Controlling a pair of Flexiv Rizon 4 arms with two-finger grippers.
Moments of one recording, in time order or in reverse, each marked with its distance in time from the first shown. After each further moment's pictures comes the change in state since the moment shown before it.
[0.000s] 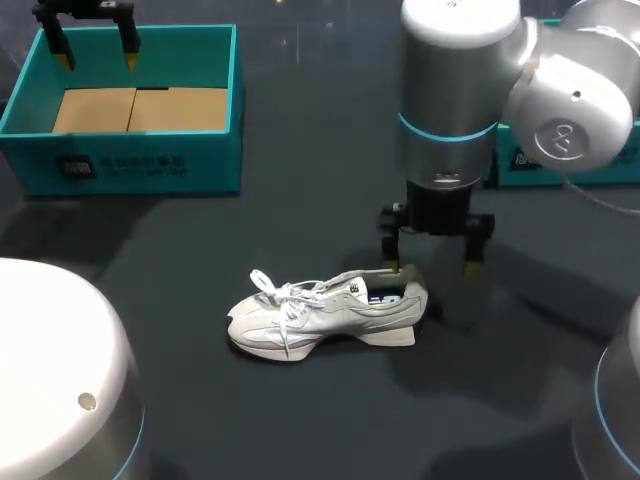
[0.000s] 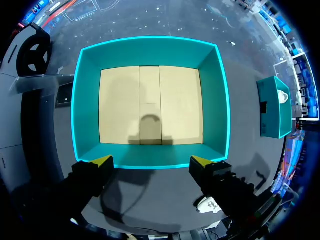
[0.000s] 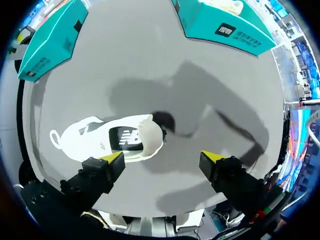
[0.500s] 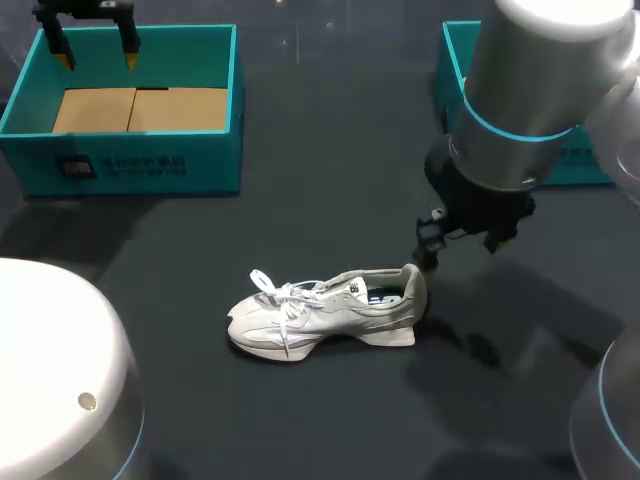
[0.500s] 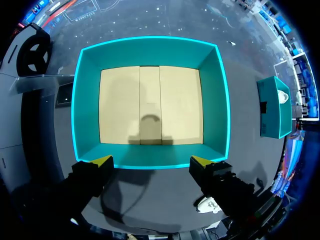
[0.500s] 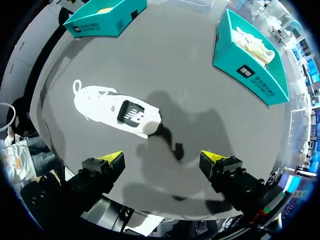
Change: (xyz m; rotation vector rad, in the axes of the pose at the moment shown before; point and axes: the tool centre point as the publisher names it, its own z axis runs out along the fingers) left arm 0.000 0.000 0.000 0.000 0.000 0.000; right arm -0.034 -0.021 -0.043 -0.111 0.065 -0.463
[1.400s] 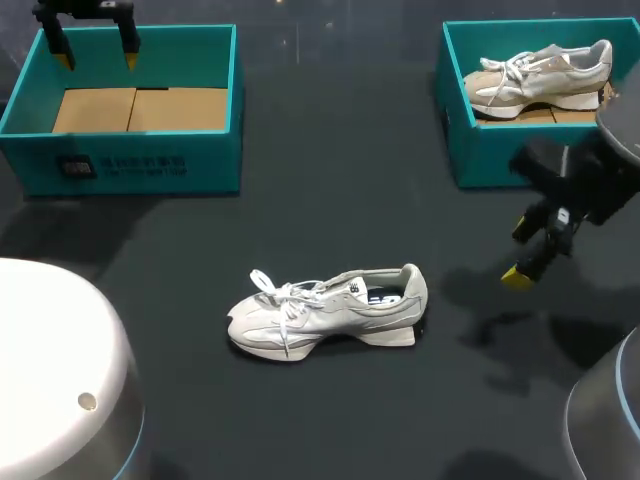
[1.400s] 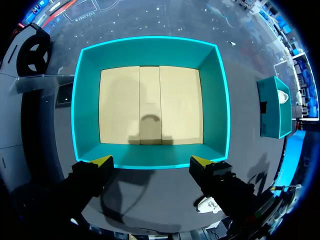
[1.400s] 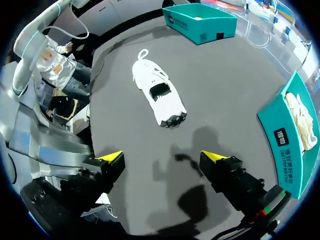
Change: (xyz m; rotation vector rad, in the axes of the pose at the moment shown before) left arm 0.000 0.000 0.000 0.000 0.000 0.000; right arm -0.070 -0.029 0.005 -0.168 0.428 -0.725
